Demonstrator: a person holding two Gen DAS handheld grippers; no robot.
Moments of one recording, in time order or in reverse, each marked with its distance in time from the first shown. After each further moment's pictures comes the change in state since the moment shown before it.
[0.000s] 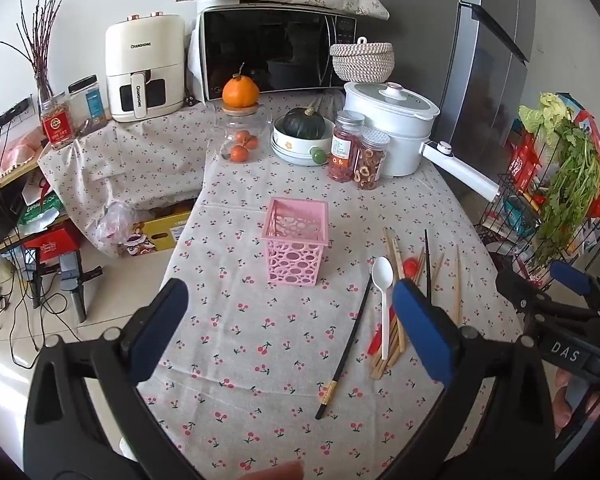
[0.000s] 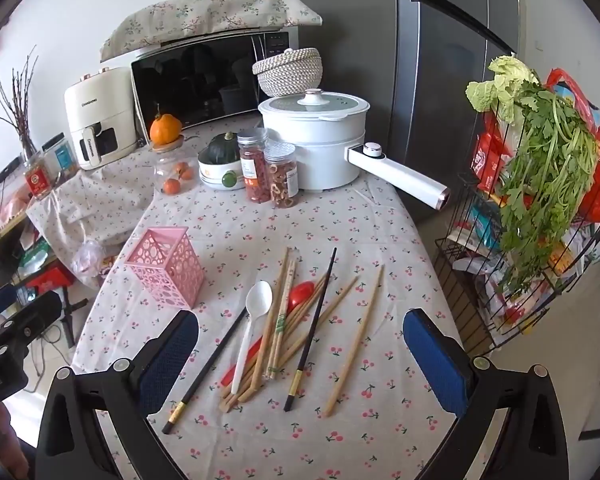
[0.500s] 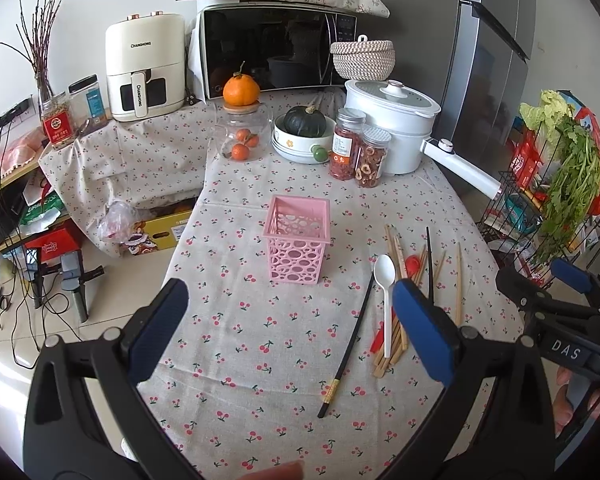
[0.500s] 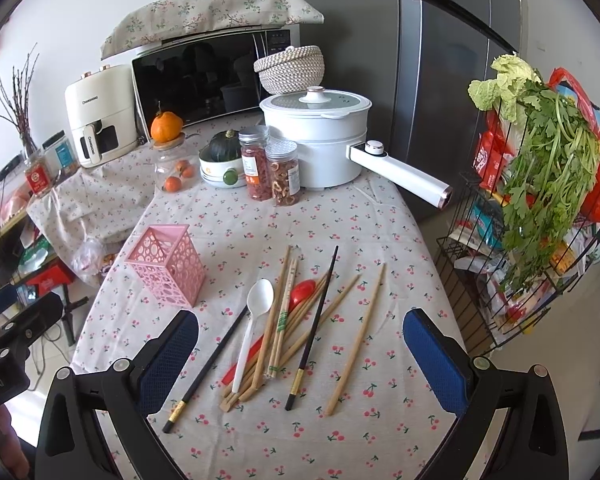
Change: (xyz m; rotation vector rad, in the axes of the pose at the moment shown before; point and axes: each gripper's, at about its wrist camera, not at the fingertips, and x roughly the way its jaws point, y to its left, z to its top) left arm 0.000 0.000 -0.002 0.008 -0.002 0.011; right arm 0.002 0.002 0.000 -0.002 0.008 0.002
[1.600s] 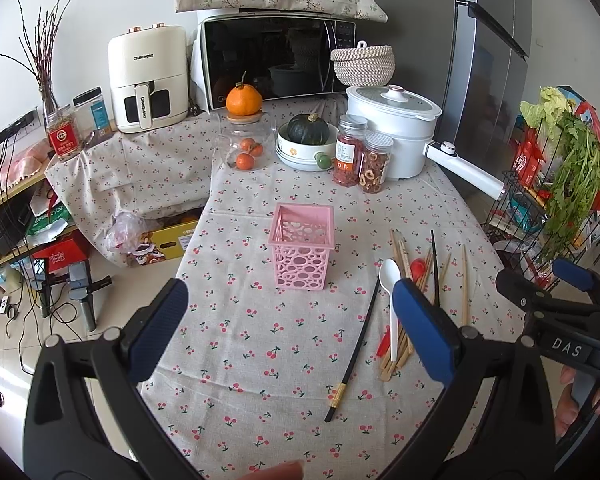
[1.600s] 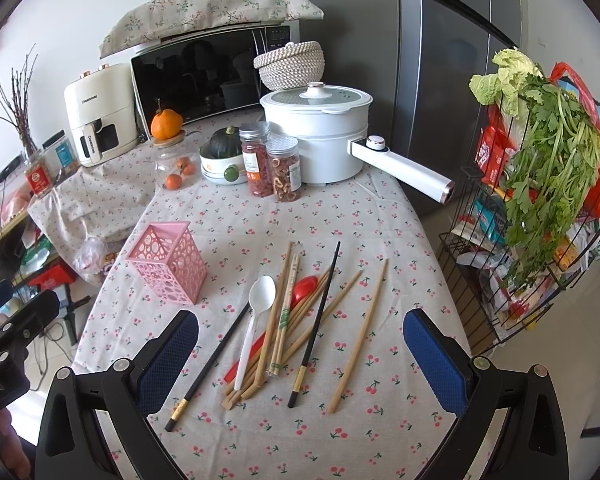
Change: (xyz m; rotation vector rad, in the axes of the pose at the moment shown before) left arm -0.003 -0.004 -0.003 0.023 -0.030 0.023; right arm 0.003 -0.001 -0.002 0.003 0.009 0.008
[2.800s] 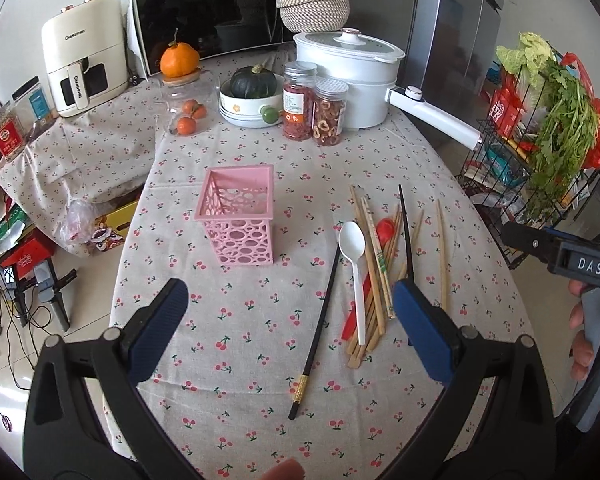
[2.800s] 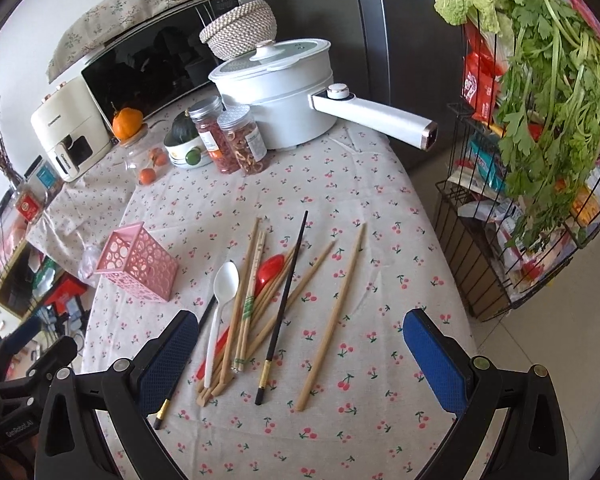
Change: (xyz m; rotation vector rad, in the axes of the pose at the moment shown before) left arm 0.050 -0.044 0.007 0.102 0.199 -0.135; right arm 0.049 -0.081 0.012 0.156 0.193 0.083
